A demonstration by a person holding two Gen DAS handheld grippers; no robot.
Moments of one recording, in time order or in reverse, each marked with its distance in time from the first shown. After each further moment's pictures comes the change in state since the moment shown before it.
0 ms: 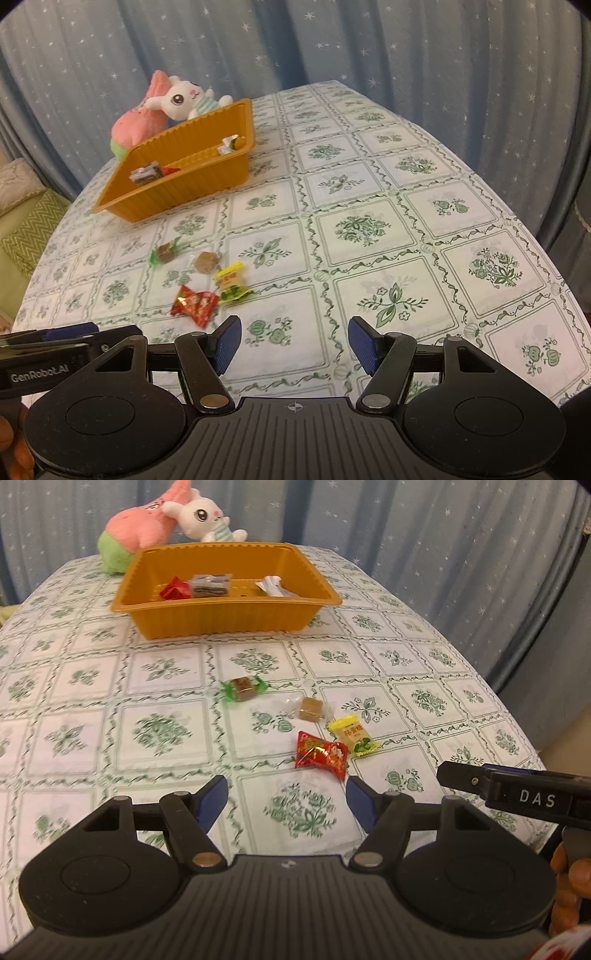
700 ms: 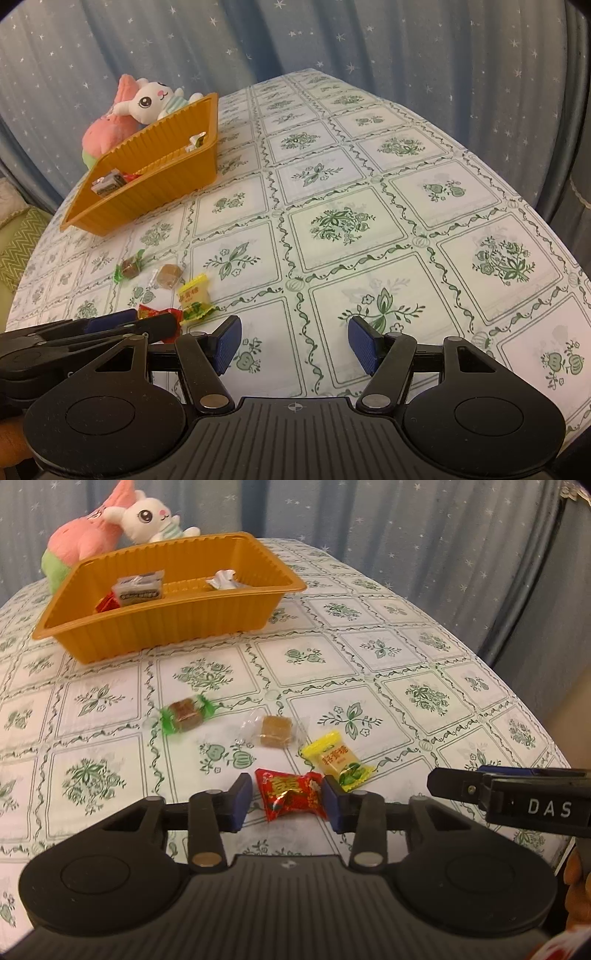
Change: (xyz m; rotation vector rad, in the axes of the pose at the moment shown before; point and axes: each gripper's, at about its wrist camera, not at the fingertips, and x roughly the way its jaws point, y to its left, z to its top) left arm 0.061 -0.021 0.017 0.121 -0.003 -0.040; right arm 0.033 -0.019 0.006 0.067 0.007 -0.017
